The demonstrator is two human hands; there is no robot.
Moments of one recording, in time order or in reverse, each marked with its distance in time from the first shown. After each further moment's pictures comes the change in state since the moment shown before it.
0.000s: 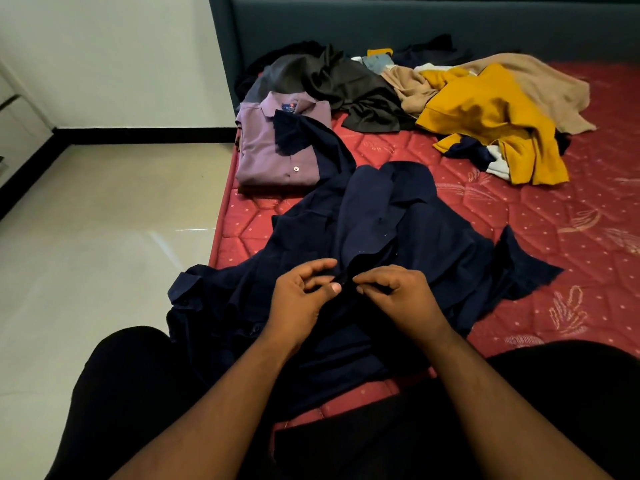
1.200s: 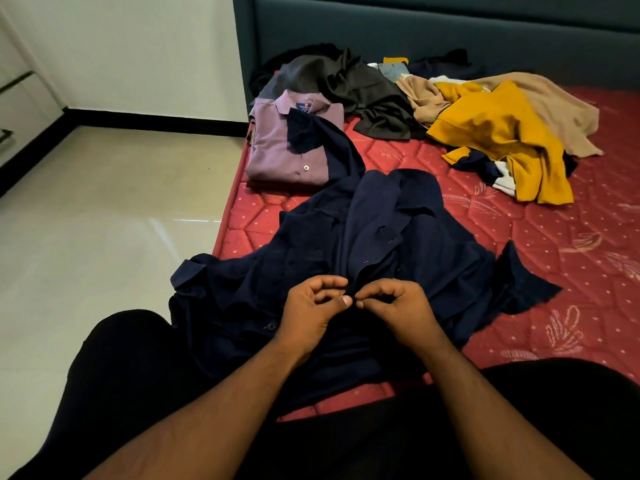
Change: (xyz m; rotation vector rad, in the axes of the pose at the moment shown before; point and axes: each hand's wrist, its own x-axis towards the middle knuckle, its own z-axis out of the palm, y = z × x) left_hand -0.006 -0.025 0.010 -0.098 -0.016 -0.069; right_hand -0.007 -0.003 0.001 0.291 -0.158 0.336
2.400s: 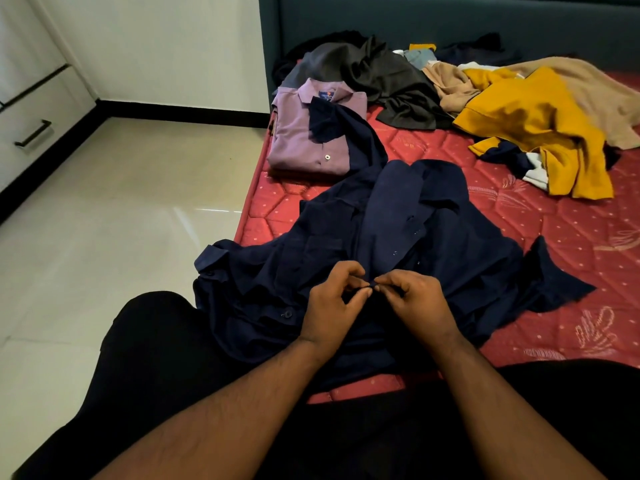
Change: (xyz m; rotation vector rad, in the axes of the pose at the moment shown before) left_hand -0.001 -0.020 0.003 0.462 0.106 0.496; right_hand 0.004 0.011 0.007 -0.411 0.096 -0.358
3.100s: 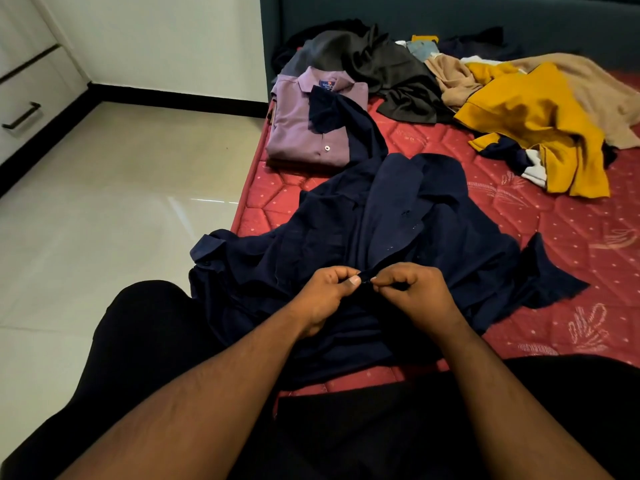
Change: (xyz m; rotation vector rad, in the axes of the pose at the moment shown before) left_hand 0.017 -0.010 -0.005 -0.559 -0.353 -0.613; right_hand 0.002 0.000 -0.009 0.128 -0.092 0.081
